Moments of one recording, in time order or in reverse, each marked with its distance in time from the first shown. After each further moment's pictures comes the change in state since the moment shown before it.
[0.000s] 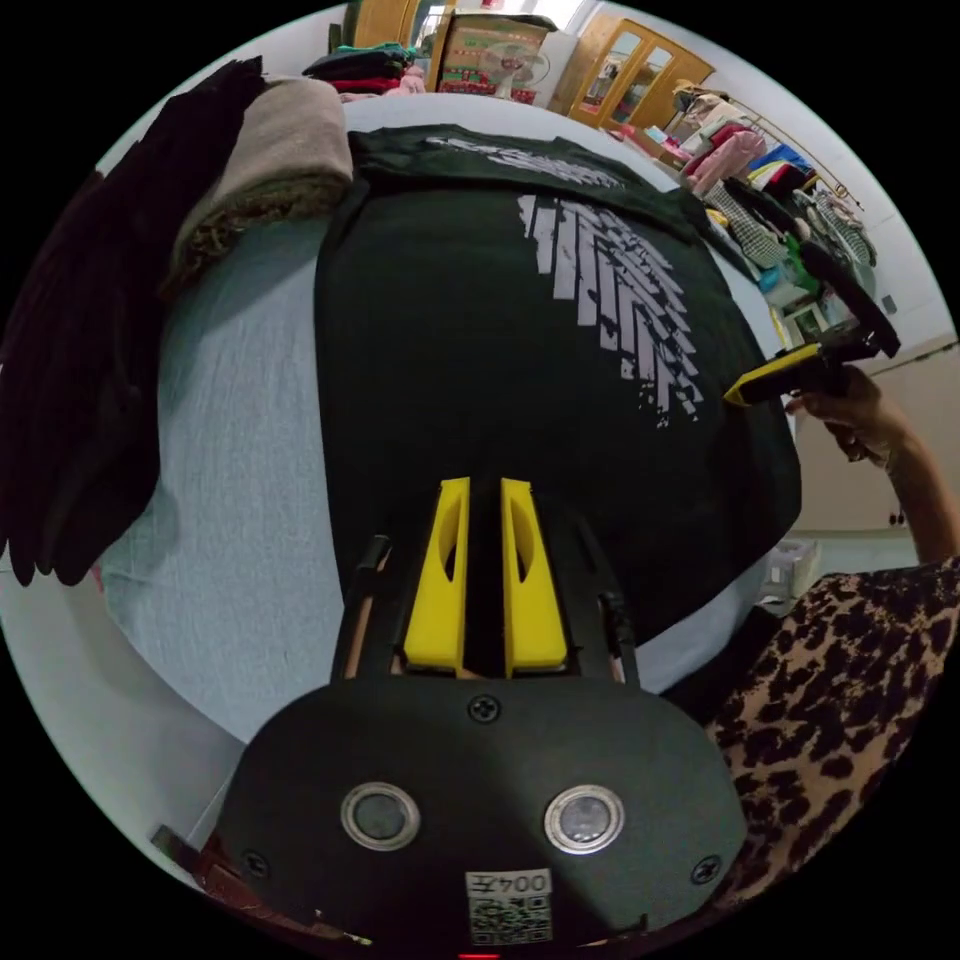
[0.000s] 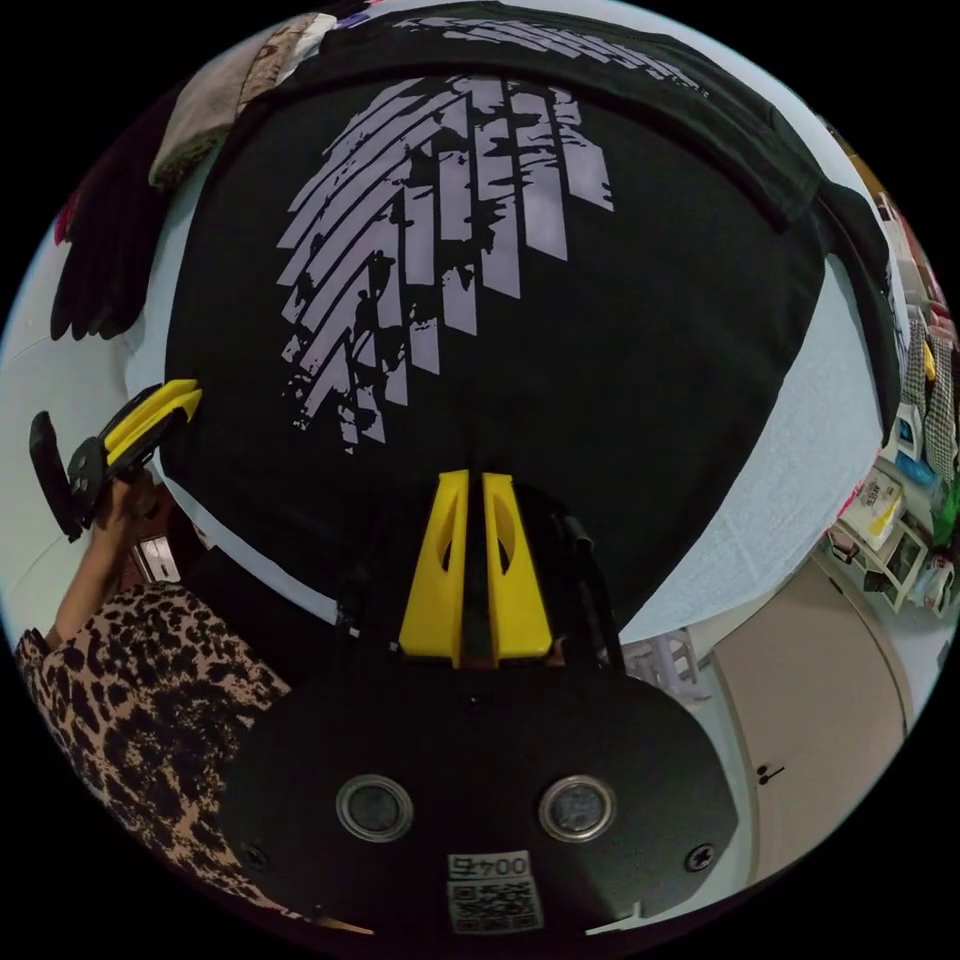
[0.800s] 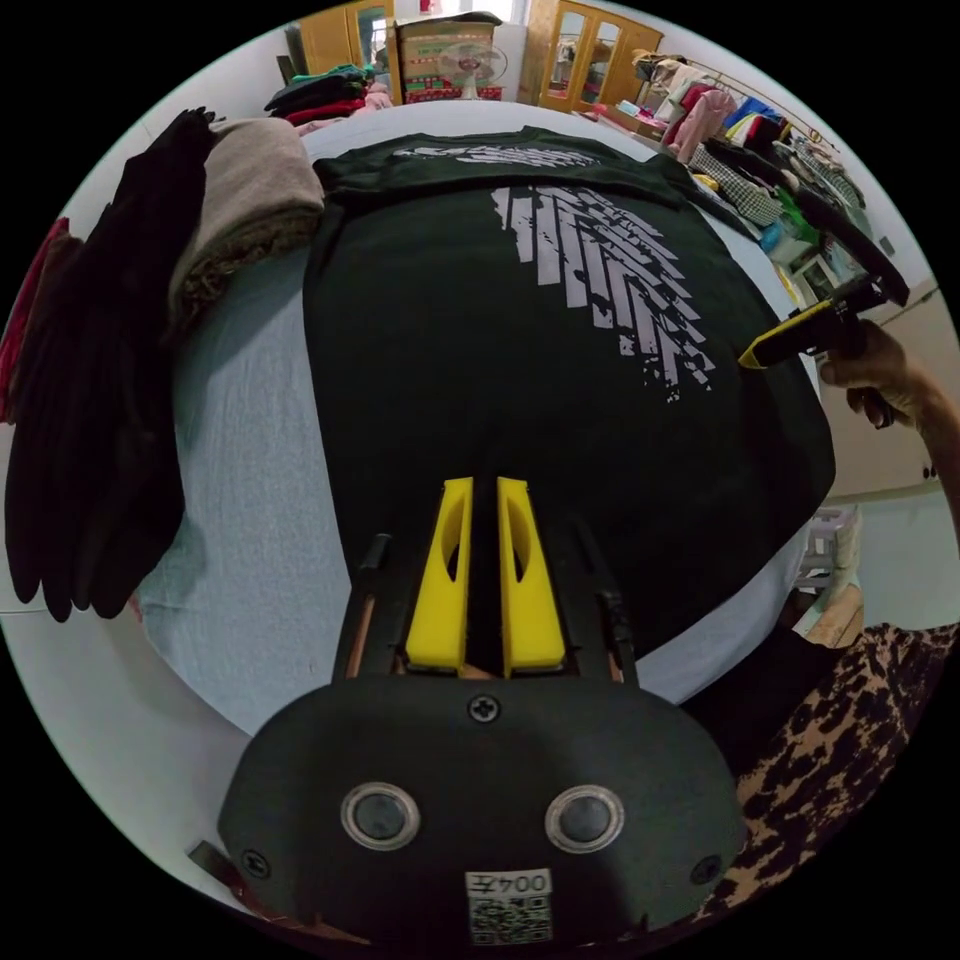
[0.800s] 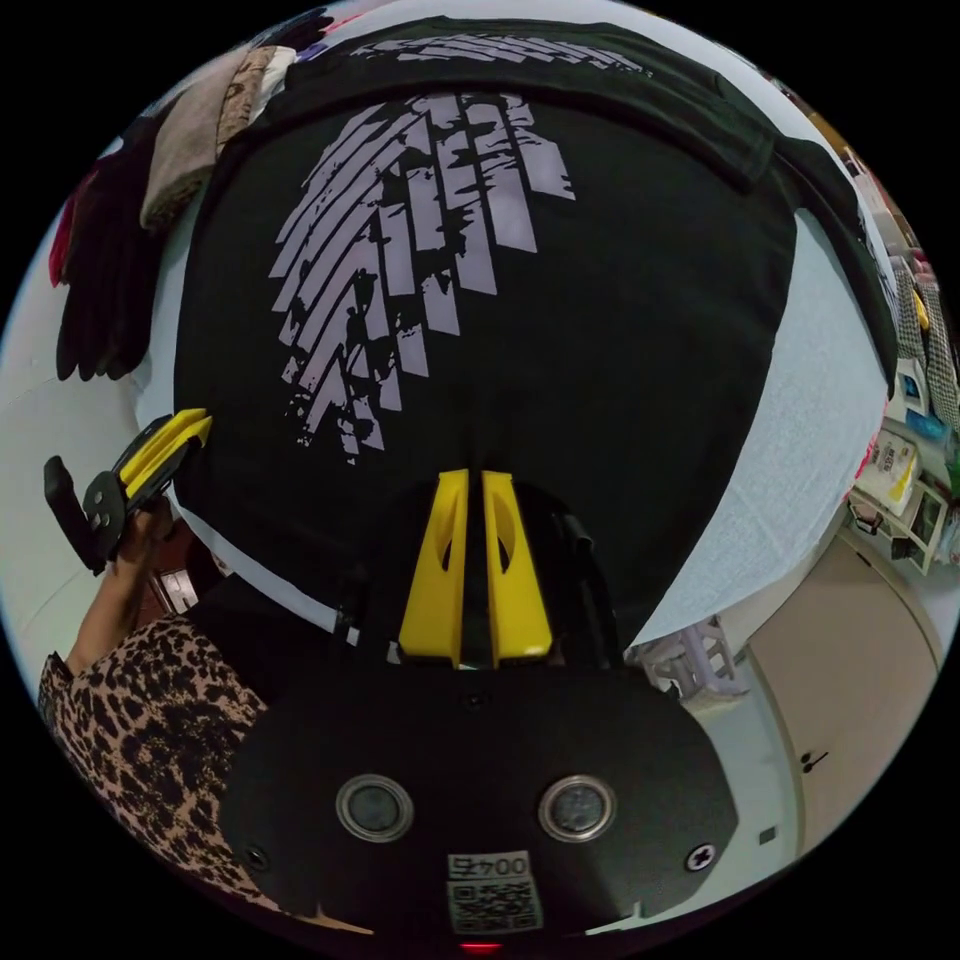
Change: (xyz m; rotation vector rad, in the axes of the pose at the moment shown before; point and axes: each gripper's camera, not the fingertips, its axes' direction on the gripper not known) left arm 0.066 0.043 -0.002 0.011 -0.111 0.104; right arm -0.018 0.003 0.010 0.061 -0.063 0.086
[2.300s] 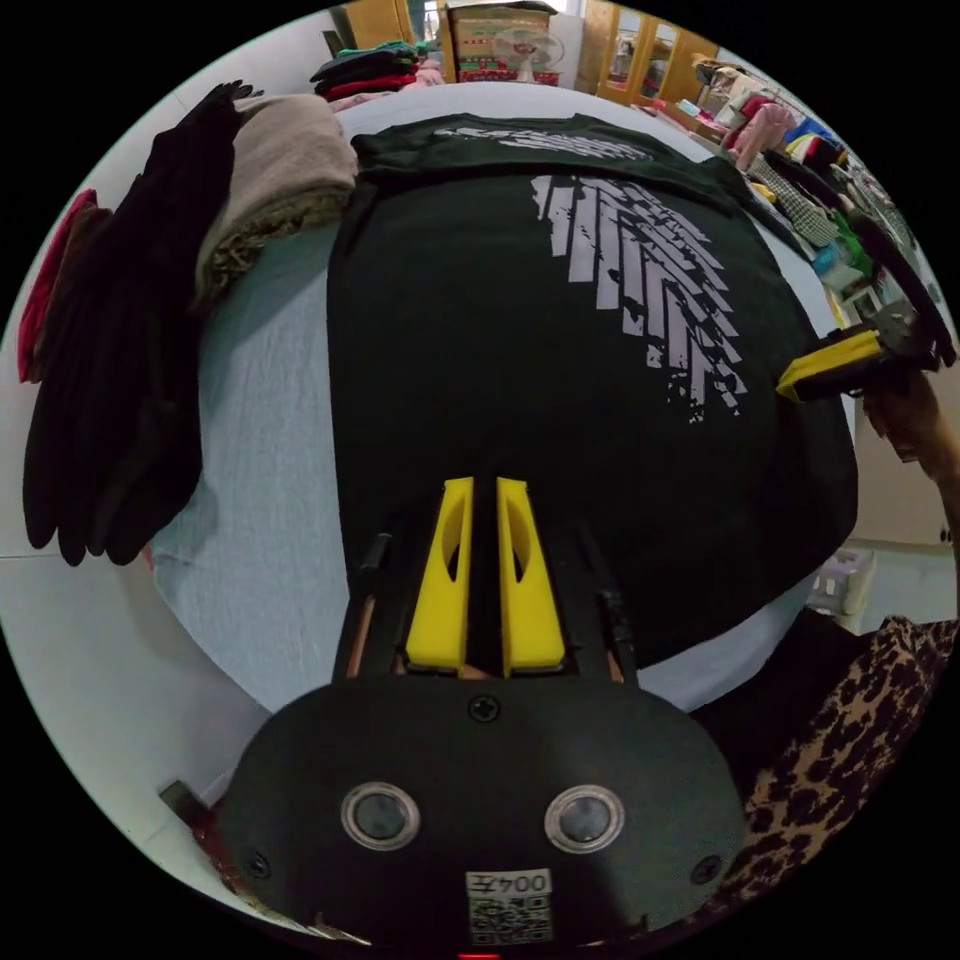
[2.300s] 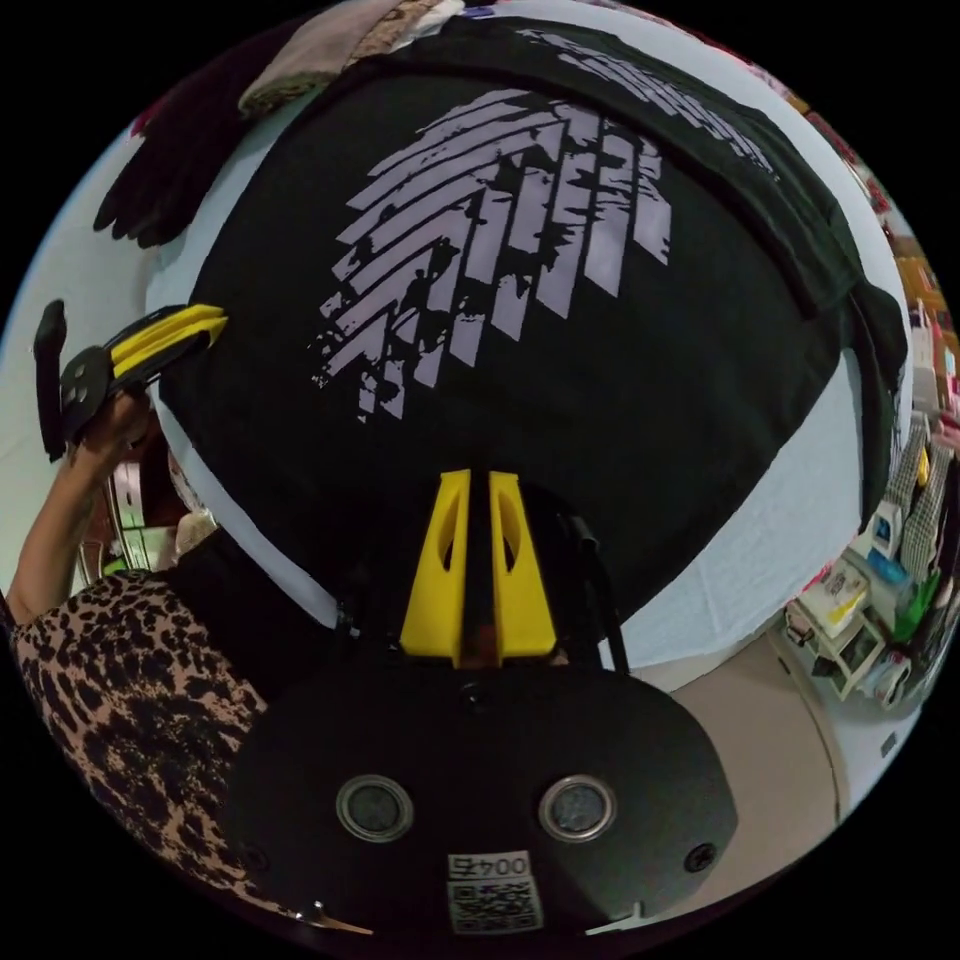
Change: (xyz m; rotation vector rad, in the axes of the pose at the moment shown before) left arm 0.087 -0.032 0.007 -0.074 -0.078 -0.130; right arm 0.073 -0.002 0.031 -0.016 0.124 -0.323
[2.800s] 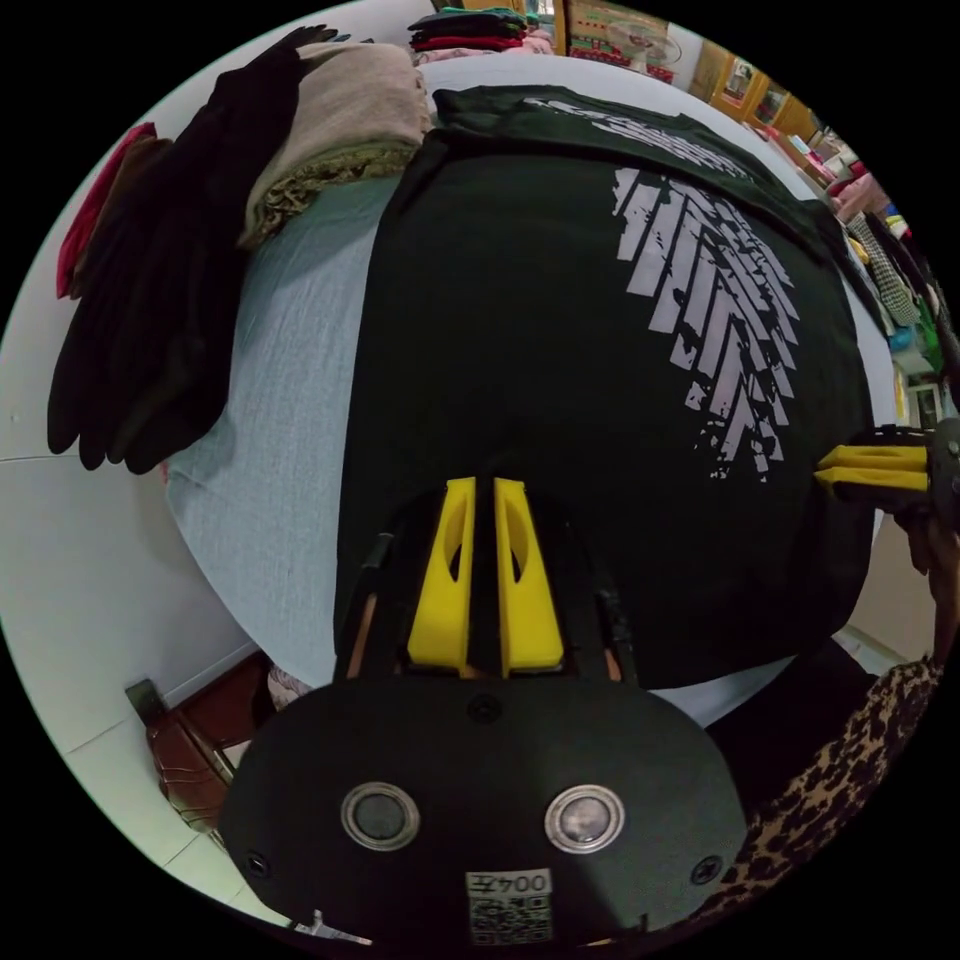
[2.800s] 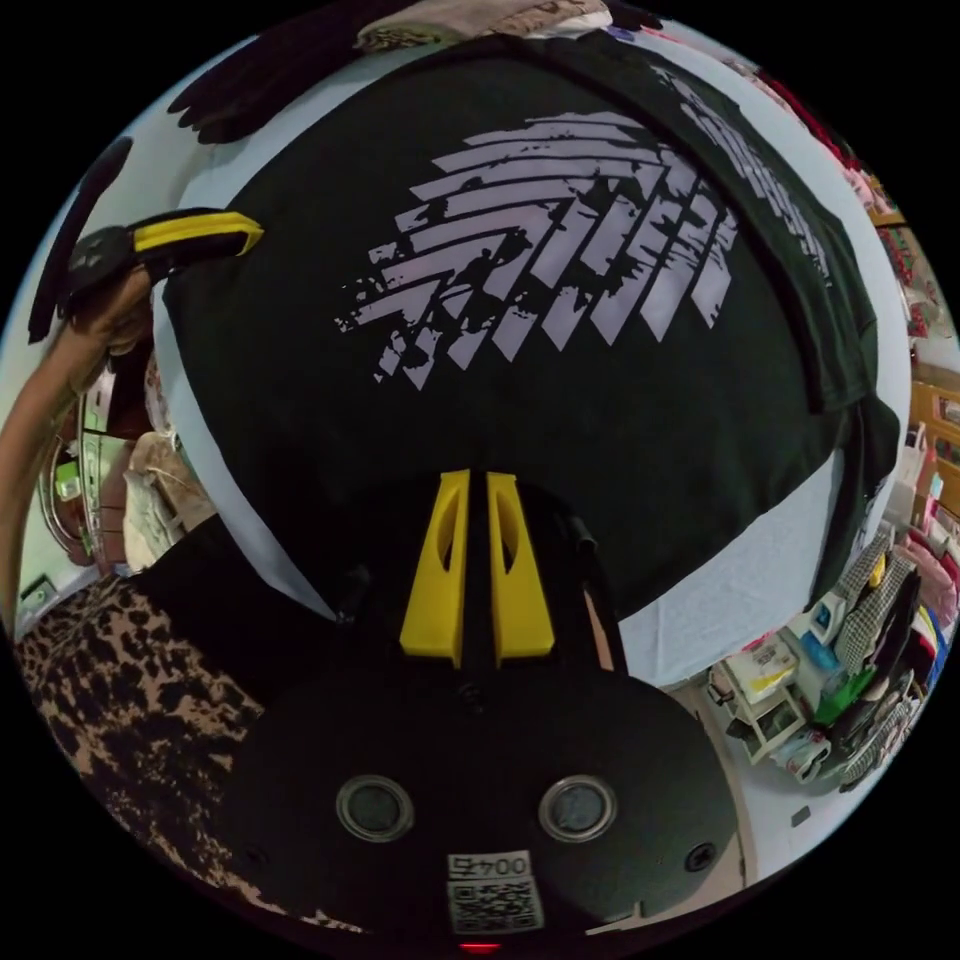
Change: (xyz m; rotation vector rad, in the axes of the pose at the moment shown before) left arm 0.021 -0.045 0.007 -0.113 -0.078 -0.231; right arm 0.062 0.041 0.027 -0.005 0.138 -0.238
